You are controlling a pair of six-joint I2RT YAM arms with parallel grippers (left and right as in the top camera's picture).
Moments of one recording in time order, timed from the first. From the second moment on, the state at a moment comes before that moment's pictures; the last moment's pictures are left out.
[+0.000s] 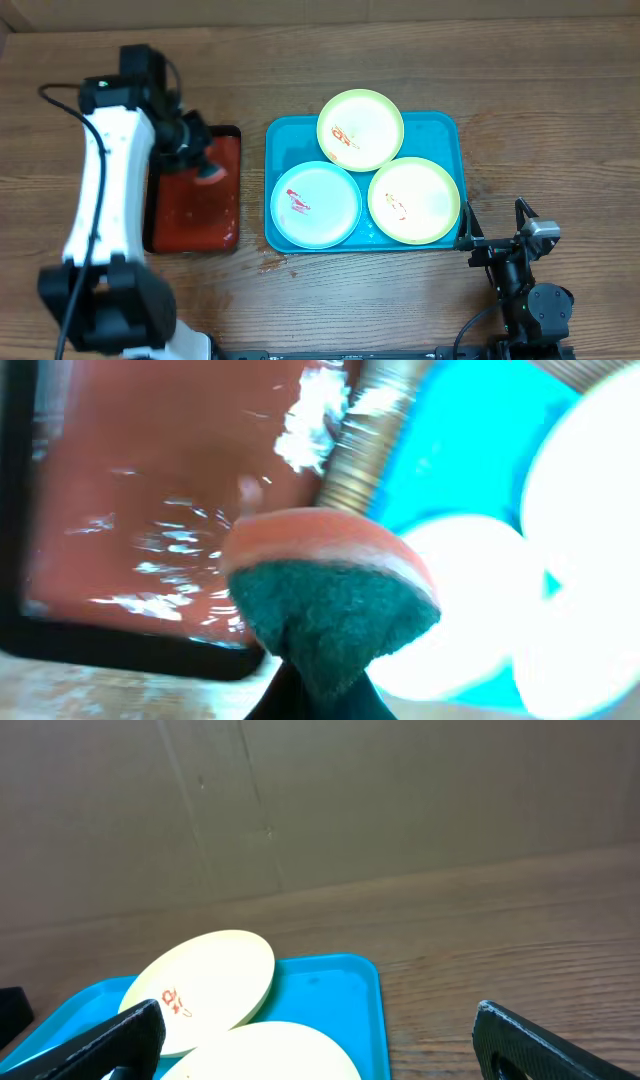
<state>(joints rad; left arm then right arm) 0.05 1.73 1.64 -1.32 0.18 -0.36 0.05 0.01 0.02 -0.04 -0.06 0.20</state>
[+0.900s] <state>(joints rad) -0.50 1.90 1.20 -0.68 0.07 -0.34 0.05 0.01 0.02 -0.04 -0.06 0.20</state>
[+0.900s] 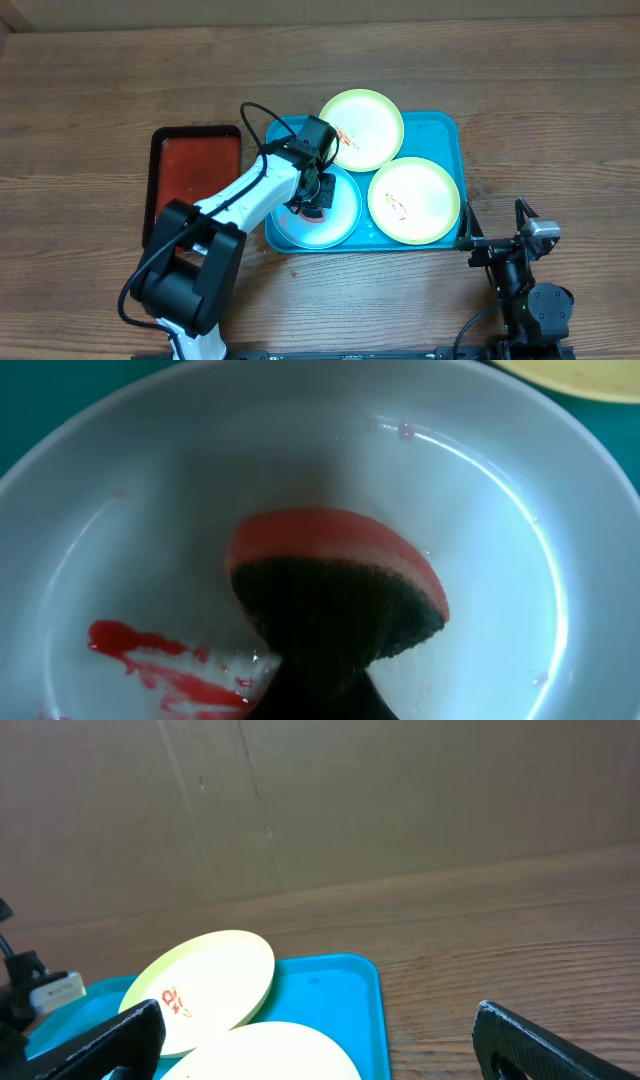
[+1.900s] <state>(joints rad) -0.47 1.90 1.32 -0.81 0.13 -0.41 0.05 0.49 0.74 -0.41 -0.39 0.16</state>
